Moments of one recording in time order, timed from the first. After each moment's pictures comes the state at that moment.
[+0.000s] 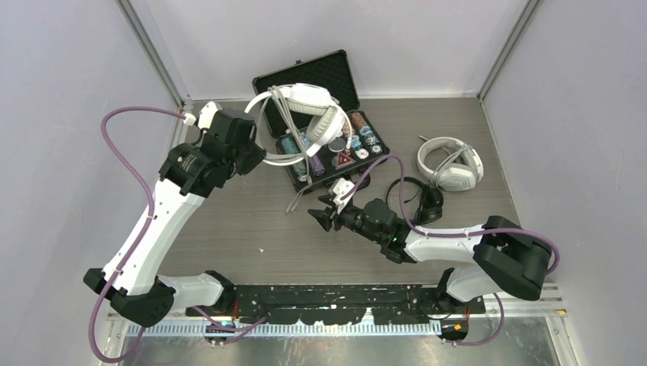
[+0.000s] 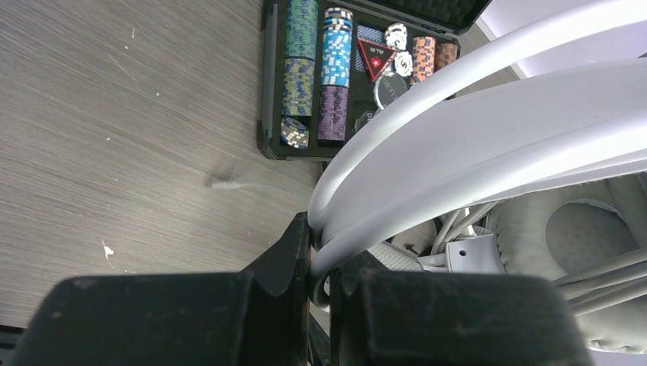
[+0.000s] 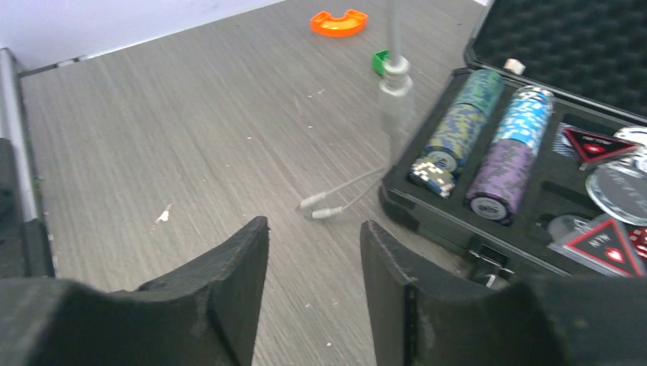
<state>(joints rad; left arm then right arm) -0.57 1.22 1.61 -1.12 -0.42 -1.11 1.01 1.38 0.50 0.83 0.00 -0.02</state>
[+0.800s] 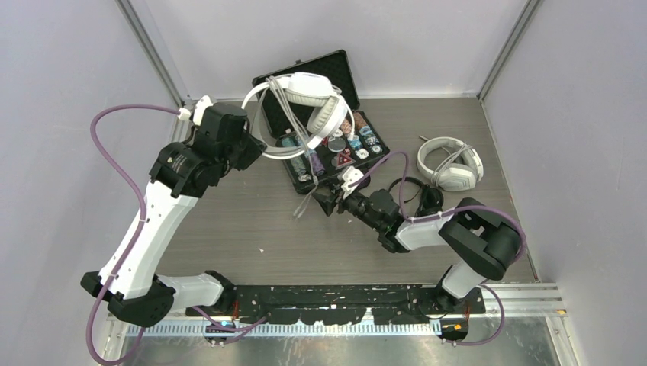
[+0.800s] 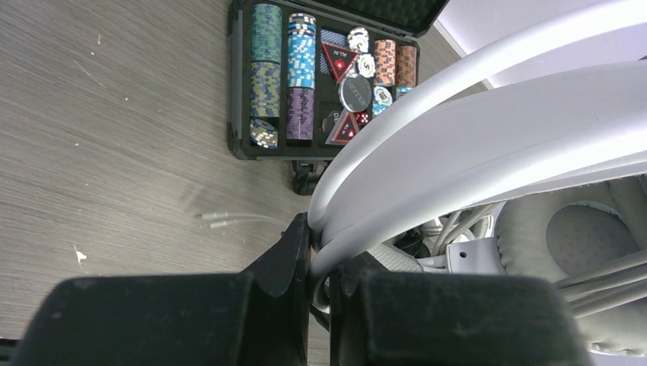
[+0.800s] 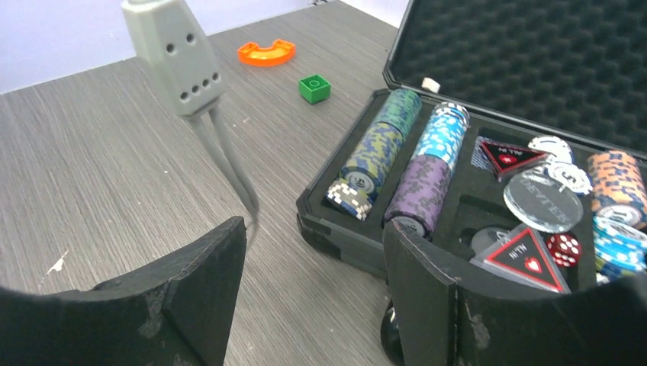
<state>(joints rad) -0.57 1.22 1.69 -1.12 -0.39 -1.10 0.86 1.57 0.47 1.16 -0.01 -0.05</state>
